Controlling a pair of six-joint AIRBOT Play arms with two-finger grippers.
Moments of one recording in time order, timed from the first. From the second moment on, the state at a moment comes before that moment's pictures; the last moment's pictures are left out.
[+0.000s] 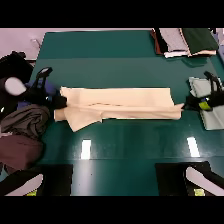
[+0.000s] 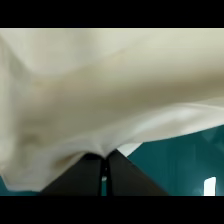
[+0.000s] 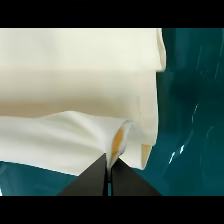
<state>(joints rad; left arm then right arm) -0.10 -1.13 1.05 1.23 -1.13 -1.51 -0.31 -1.12 1.00 -1.18 1.33 1.40</state>
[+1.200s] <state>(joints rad) -0.13 -1.54 1.48 1.10 -1.09 -1.48 -0.47 -1.64 1.12 -0.80 1.35 1.21</state>
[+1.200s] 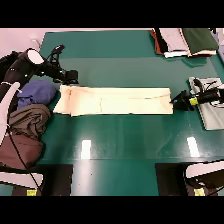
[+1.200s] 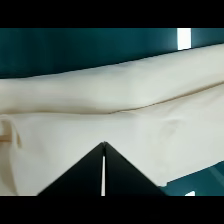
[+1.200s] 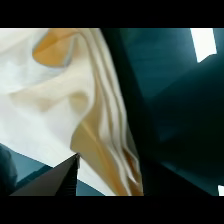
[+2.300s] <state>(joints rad) -0.52 -1.95 1.73 0.99 -0.90 -1.55 -0.05 -1.43 1.62 -0.66 1.35 1.25</state>
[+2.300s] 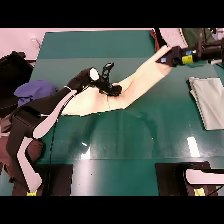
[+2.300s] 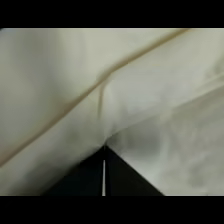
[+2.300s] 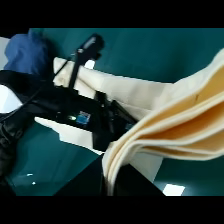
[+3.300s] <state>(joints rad) 0.00 -1.53 1.99 1.27 -1.18 -1.56 0.61 -1.82 1.99 -0.64 0.98 1.26</state>
